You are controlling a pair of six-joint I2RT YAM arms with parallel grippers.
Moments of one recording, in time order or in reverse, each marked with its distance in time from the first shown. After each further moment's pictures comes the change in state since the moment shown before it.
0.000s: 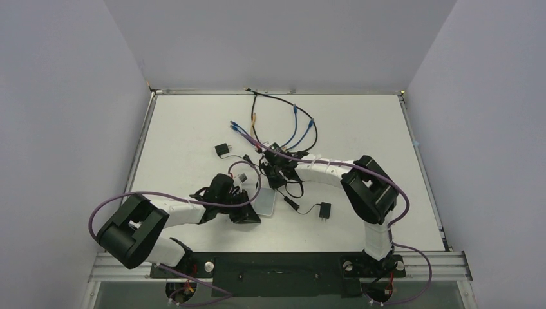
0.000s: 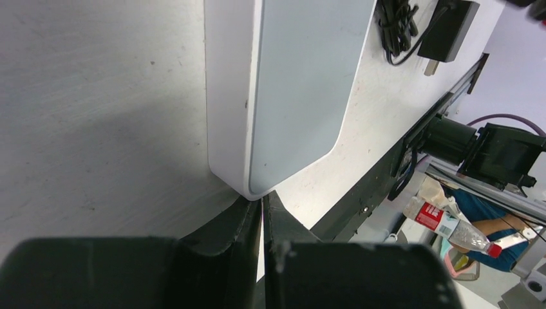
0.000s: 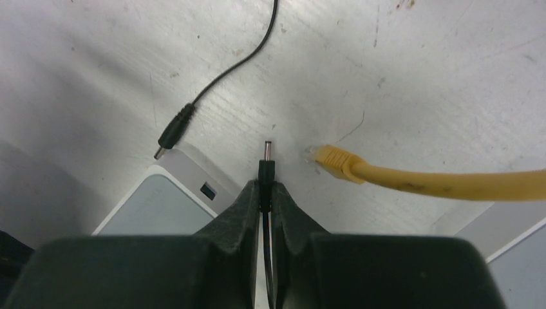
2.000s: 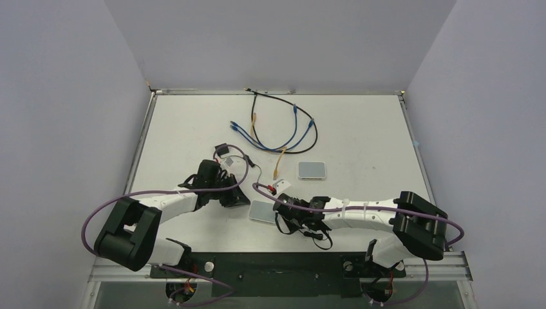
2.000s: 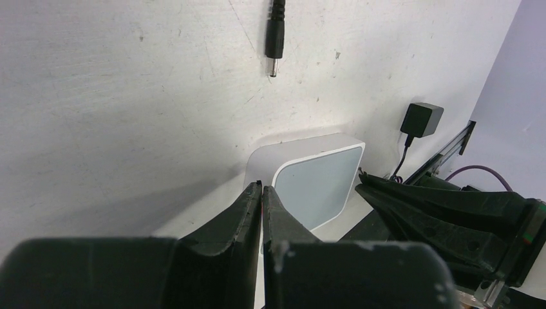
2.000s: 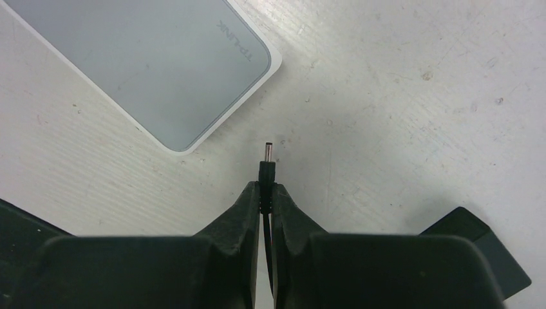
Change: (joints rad) left arm 0.205 -0.035 0.109 -0.156 -0.037 0.117; right arm 0.340 -0.464 -0.505 -0.018 0.277 0.268
